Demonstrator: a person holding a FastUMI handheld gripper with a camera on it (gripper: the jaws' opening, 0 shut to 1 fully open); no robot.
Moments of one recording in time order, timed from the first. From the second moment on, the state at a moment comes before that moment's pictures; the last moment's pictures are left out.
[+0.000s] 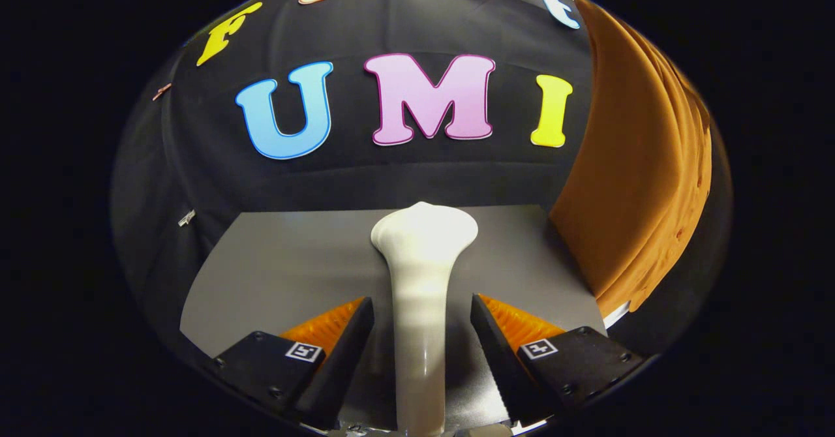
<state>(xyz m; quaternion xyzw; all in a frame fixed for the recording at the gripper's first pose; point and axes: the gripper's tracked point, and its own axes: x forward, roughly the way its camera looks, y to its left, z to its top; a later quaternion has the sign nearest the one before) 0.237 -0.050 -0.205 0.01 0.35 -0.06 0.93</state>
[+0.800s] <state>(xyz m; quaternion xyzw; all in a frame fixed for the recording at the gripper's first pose) 0.241 -0.032 -0.201 0.02 0.36 -0.01 0.93</state>
